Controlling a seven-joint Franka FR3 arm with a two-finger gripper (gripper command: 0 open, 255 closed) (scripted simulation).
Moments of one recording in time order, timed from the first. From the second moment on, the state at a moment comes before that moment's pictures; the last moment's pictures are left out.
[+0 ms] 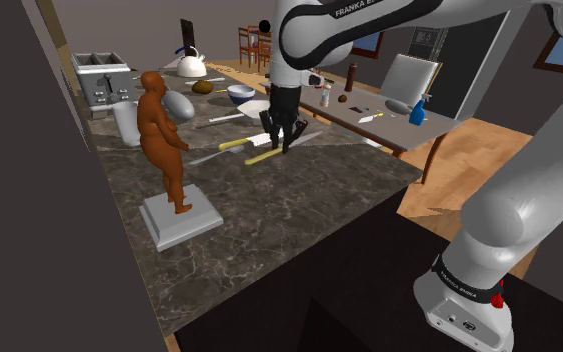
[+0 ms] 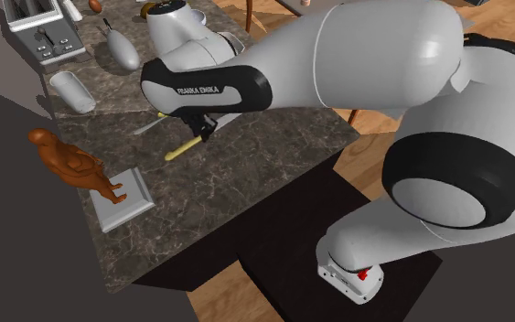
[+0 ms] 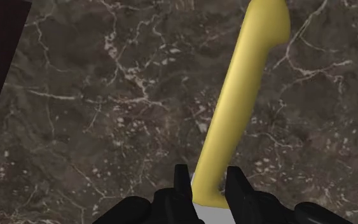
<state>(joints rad) -0.33 -0.09 0.55 -2.09 0.12 1.99 1.51</state>
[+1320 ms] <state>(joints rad) -0.54 0.10 0.34 -1.88 0.02 1.93 1.14</state>
